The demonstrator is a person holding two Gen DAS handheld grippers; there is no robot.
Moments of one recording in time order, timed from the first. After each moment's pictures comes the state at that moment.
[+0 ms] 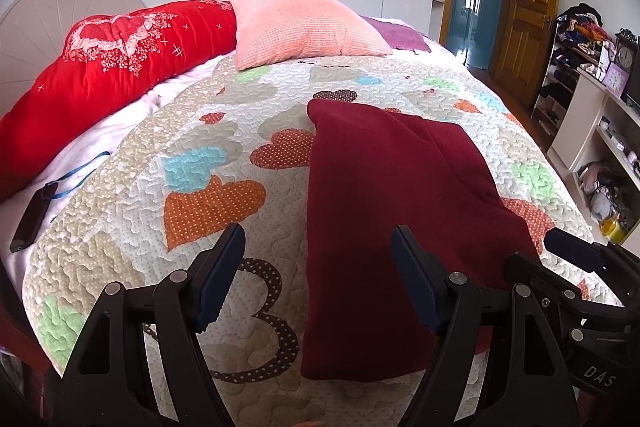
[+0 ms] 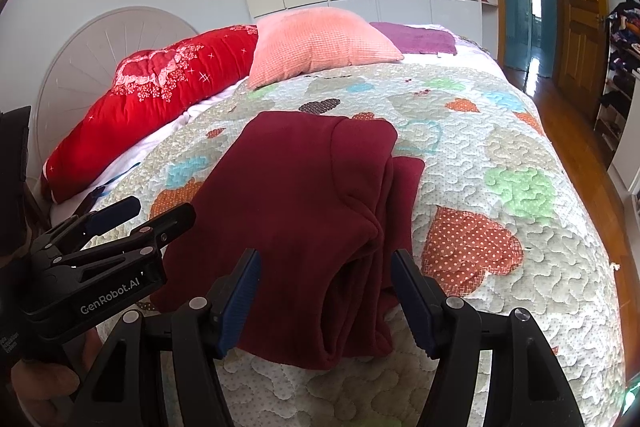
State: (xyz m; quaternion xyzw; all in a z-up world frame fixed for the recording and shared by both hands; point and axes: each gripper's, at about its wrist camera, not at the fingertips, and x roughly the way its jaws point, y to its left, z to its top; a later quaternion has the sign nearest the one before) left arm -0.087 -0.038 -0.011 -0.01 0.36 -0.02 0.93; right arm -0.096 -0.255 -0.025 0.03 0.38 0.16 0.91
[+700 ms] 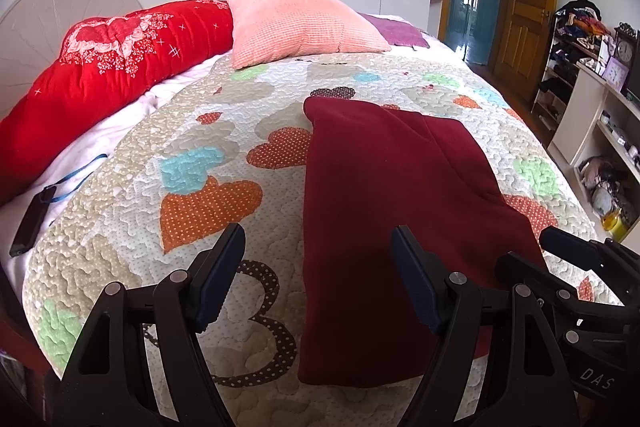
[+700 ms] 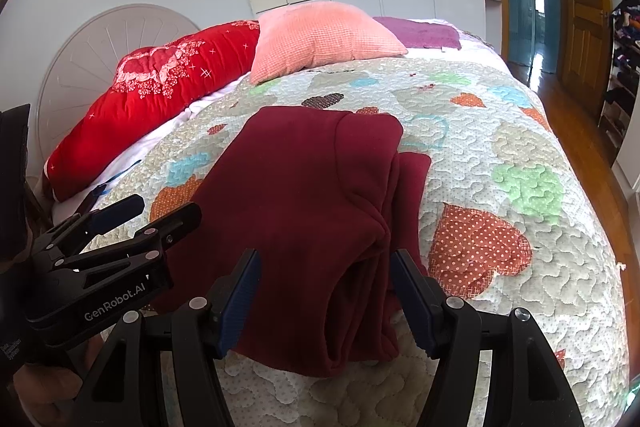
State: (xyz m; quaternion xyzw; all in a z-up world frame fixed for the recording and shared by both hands) left arm -0.084 -0.041 -0.014 -0.01 0.36 -0.02 0.93; right arm -0.090 -0.254 -0.029 0.04 0.39 0.16 0.91
